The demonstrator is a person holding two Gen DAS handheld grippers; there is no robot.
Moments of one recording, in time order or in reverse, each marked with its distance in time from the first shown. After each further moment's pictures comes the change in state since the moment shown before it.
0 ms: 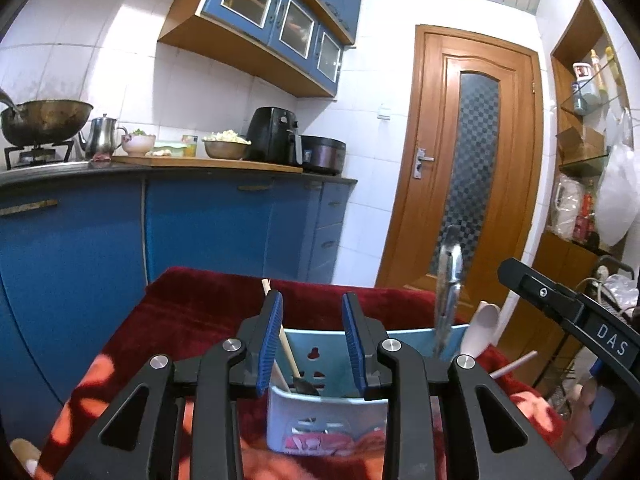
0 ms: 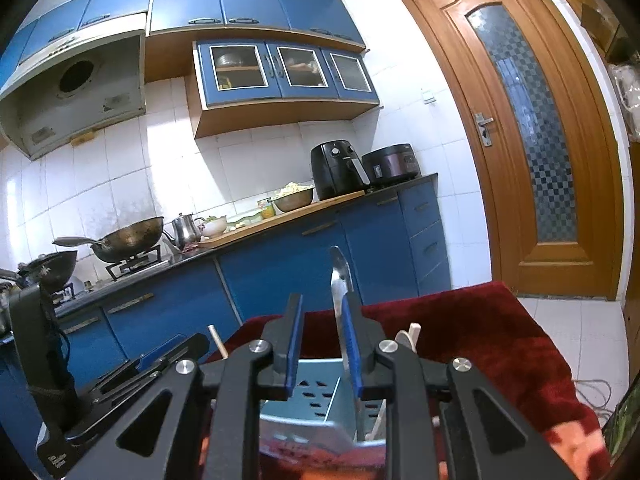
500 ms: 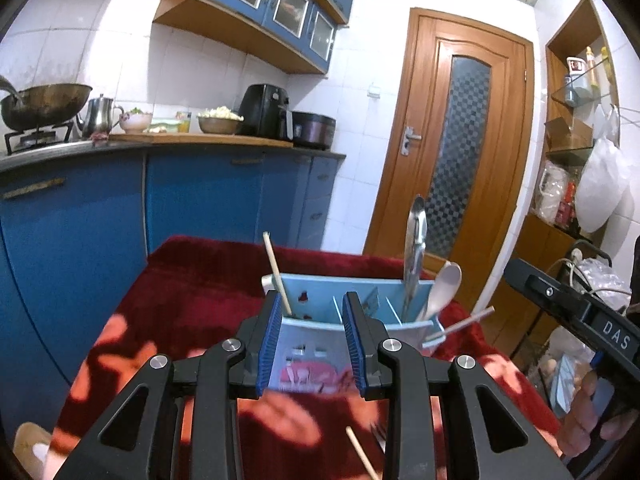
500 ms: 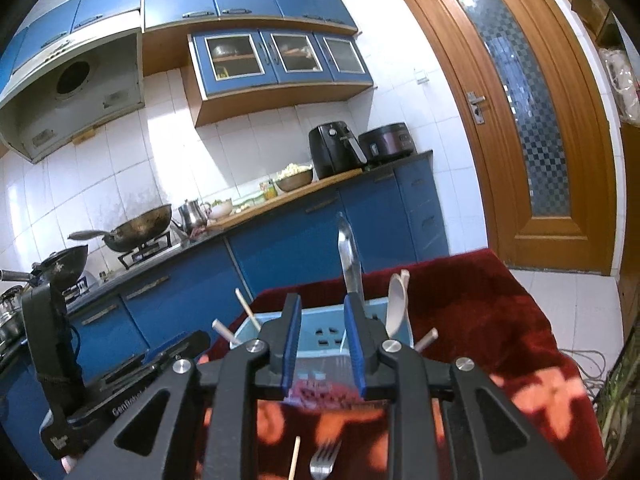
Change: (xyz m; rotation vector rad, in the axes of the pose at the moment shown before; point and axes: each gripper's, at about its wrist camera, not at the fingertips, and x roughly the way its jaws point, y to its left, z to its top) left arm -0.048 0.000 -0.012 -0.009 0.118 -0.040; right arm -0.049 0.011 -0.014 0.035 0.092 -0.010
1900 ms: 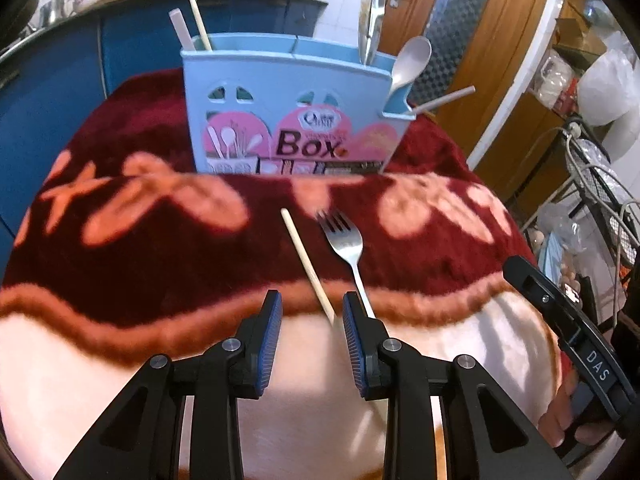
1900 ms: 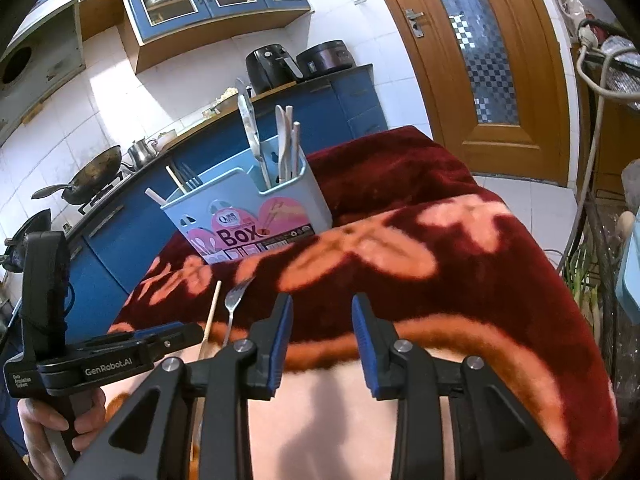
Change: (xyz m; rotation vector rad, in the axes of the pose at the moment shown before) left arm 0.021 -0.045 -0.094 0.013 0.571 -0.046; right arm -0.052 -0.059 -0.100 0.128 0.273 -0.145
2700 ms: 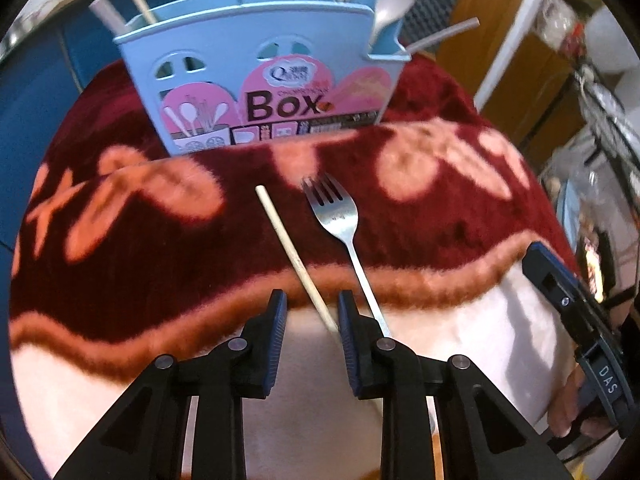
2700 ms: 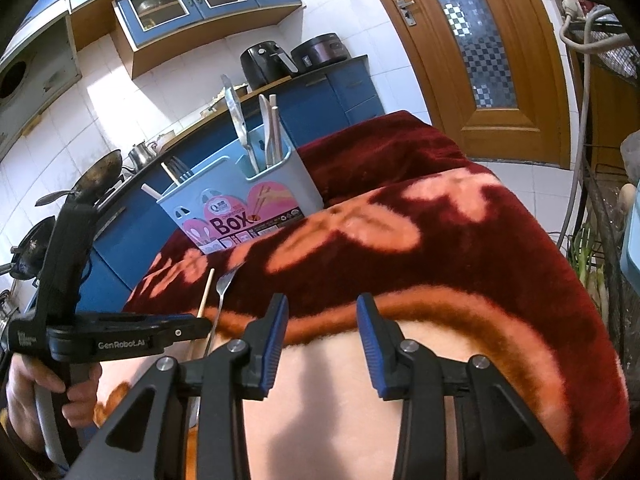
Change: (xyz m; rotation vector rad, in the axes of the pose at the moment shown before) left arm 0.032 -0.022 0.020 0.127 0.217 0.064; right arm -0.002 -0.016 -0.014 0.040 0.020 0.030
